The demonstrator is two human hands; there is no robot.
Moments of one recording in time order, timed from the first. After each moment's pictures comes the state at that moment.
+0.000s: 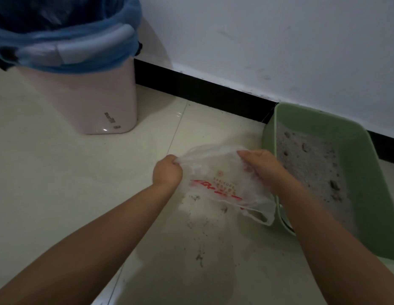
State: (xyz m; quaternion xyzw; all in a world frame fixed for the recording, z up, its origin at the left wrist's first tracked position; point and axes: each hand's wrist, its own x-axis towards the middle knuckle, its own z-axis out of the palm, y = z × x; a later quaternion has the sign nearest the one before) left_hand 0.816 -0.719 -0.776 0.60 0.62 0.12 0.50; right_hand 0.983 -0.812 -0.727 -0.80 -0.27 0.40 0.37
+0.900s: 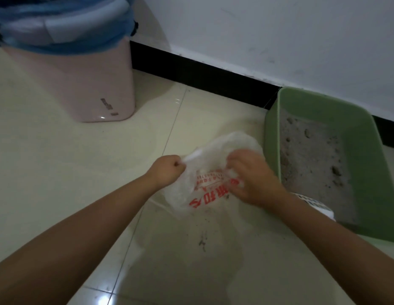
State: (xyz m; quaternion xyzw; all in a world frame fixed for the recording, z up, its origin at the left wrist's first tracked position) left_hand 0.792 -0.710 -0.798 0.79 0.45 -0.04 0.41; right_hand 0.959 -0.848 -0.758 -0.66 -0.74 -0.05 0.11
